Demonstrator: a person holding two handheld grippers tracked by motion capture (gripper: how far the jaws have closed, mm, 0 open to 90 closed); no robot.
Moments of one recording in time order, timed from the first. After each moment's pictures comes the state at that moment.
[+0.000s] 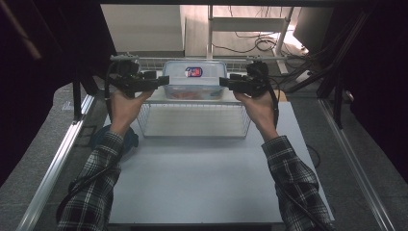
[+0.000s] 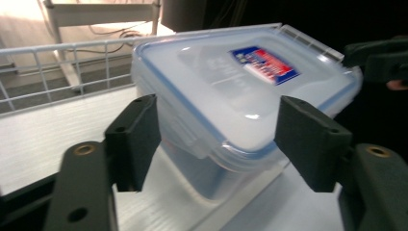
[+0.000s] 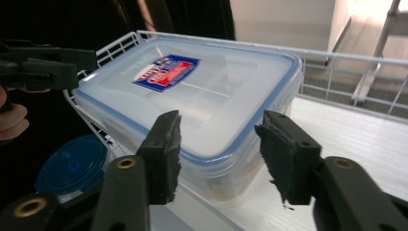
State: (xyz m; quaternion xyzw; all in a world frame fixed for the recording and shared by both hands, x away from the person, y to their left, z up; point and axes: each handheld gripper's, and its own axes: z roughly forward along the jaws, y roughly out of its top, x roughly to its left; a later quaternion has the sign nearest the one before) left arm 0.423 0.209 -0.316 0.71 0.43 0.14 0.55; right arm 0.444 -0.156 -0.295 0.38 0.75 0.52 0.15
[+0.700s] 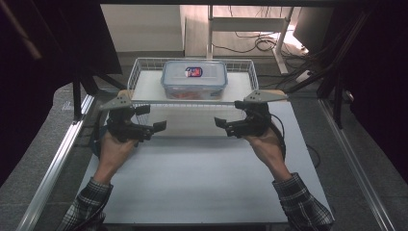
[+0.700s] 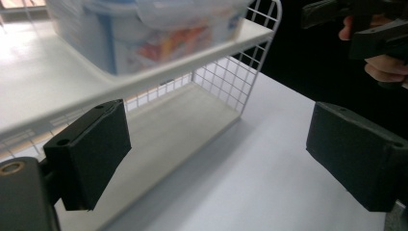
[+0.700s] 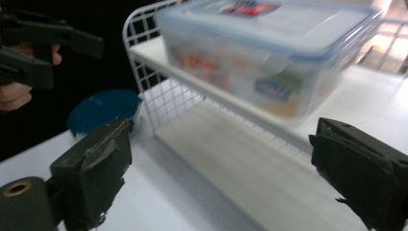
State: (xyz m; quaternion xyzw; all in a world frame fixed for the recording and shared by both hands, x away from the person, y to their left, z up) left arm 0.321 0.203 -0.368 0.74 0.35 0.14 0.55; right arm 0.358 -0.161 -0.338 0.29 0.79 0.51 0.17
